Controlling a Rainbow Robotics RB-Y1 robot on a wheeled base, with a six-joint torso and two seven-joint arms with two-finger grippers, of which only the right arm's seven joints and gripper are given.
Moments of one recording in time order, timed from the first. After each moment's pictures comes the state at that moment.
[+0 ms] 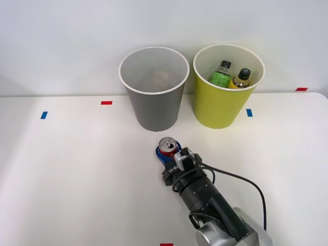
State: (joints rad) arm -0.03 -0.16 0.58 -1.41 -0.27 -0.30 1.78
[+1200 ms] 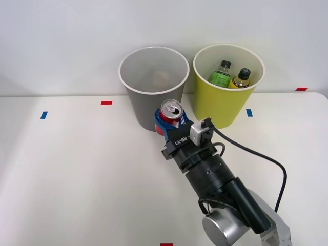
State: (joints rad) arm -0.02 -0.24 0.57 -1.81 -0.34 -0.25 1.68
